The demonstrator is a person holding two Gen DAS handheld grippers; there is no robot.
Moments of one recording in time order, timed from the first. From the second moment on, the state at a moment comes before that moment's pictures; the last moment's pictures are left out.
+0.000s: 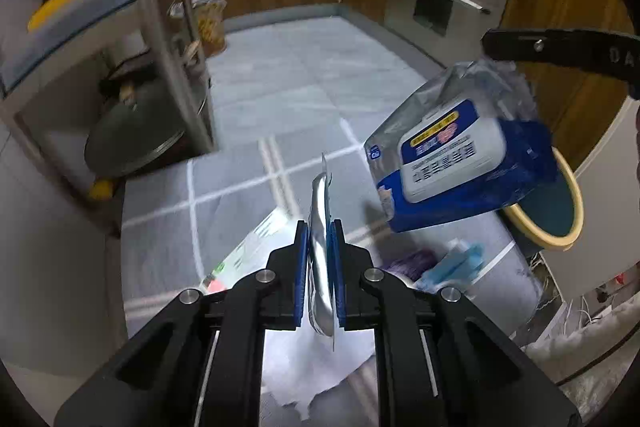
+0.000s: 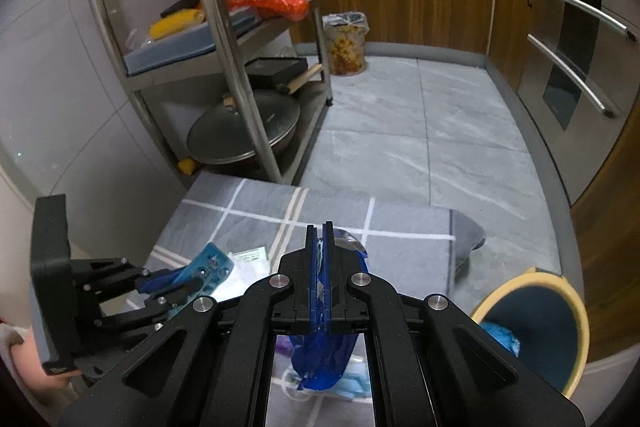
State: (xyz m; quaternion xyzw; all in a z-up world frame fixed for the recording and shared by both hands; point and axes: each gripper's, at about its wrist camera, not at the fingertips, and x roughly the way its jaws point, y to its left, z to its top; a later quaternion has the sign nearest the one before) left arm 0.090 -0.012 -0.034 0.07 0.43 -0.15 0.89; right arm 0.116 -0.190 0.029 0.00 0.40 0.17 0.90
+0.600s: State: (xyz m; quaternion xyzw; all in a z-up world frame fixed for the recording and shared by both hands) left arm 0.095 -0.151 -0.017 0.12 0.38 -0.25 0.88; right arm 0.076 -0.354 0.056 0.04 0.34 0.06 0.94
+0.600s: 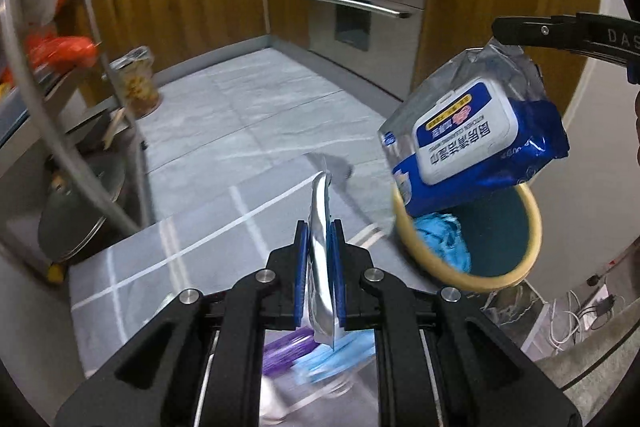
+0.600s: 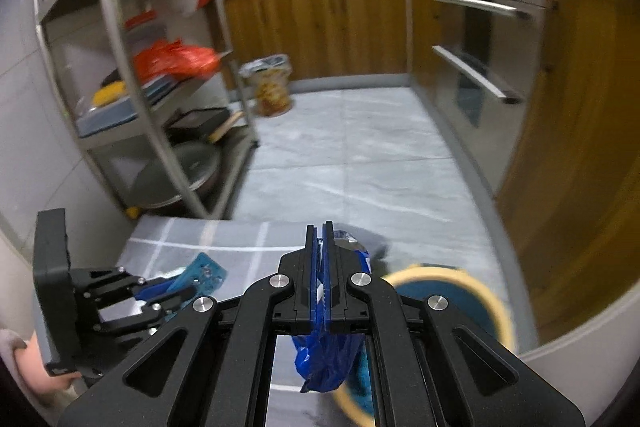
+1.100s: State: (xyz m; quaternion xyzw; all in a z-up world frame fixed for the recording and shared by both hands) left arm 0.088 -0.268 -0.051 0.15 0.39 -0.34 0.84; right arm 0.061 -0.451 0.001 0.04 0.40 -0.03 0.91
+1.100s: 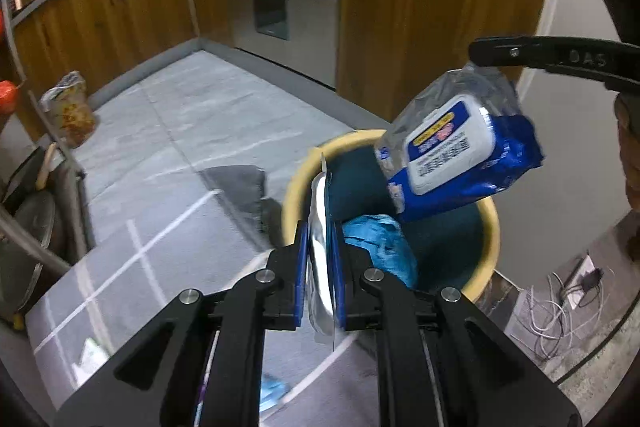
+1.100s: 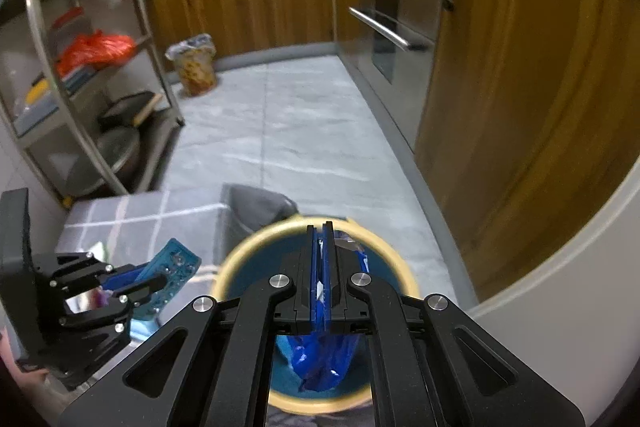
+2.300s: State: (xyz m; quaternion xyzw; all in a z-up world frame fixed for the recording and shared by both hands) left arm 0.087 -0.295 -0.095 0.17 0.42 -0.35 0.82; right arm 0.063 -0.466 -0.070 0.02 0.51 -0.04 0.86
